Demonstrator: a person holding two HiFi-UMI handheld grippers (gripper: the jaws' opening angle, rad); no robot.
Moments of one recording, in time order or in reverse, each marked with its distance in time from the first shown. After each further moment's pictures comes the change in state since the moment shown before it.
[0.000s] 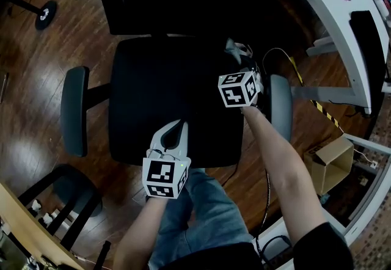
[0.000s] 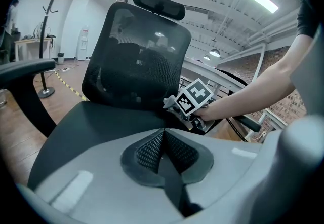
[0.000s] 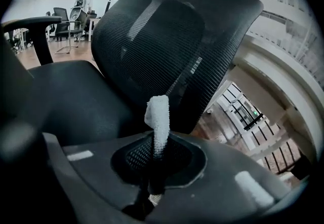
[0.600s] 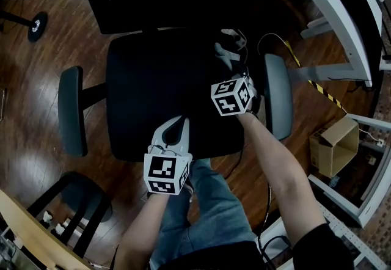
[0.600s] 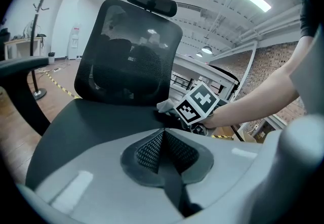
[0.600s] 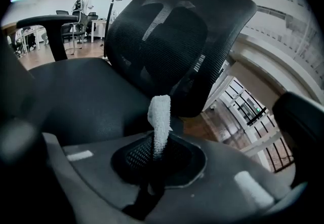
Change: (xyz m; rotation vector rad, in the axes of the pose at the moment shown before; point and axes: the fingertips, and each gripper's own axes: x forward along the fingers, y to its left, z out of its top) left arm -0.009 -0.010 -0.019 0.047 0.034 -0.075; right arm -0.036 0.045 -0.038 0.015 0.010 0.036
